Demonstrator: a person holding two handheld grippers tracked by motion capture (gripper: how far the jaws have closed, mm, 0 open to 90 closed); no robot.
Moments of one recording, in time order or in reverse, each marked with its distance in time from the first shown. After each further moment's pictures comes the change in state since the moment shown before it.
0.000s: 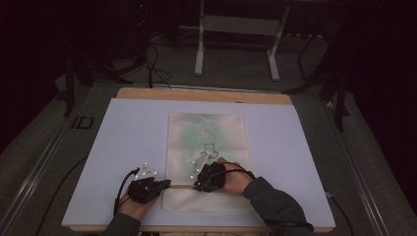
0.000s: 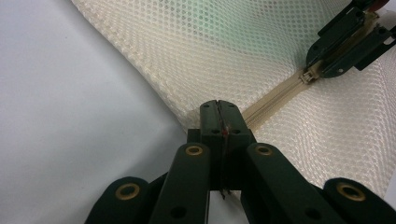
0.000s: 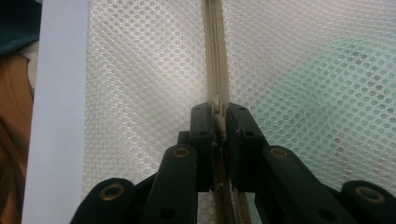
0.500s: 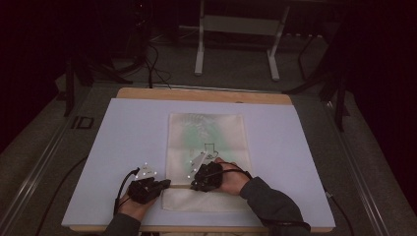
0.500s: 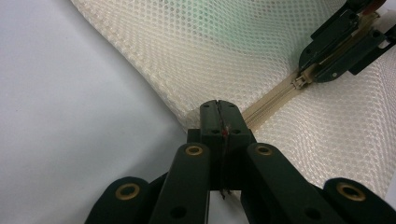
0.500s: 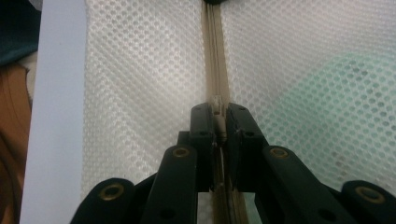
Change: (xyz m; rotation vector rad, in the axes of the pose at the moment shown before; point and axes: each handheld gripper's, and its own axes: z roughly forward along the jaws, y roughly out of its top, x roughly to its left) left arm 0.000 0.000 0.000 0.001 0.003 0.002; right arm 0.000 0.006 0.004 -0.012 0.000 0.002
